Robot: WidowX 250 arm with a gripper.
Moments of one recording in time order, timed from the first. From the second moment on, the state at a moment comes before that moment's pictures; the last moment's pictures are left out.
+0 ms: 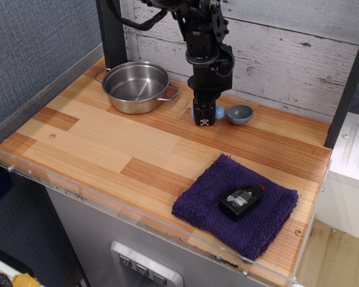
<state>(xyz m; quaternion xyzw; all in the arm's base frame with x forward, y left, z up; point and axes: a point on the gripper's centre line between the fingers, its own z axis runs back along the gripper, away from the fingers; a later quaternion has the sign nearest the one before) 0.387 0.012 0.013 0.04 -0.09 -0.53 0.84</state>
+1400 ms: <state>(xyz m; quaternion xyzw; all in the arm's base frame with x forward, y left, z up) 0.337 -0.023 0.101 0.03 -0.09 -0.67 0.74</state>
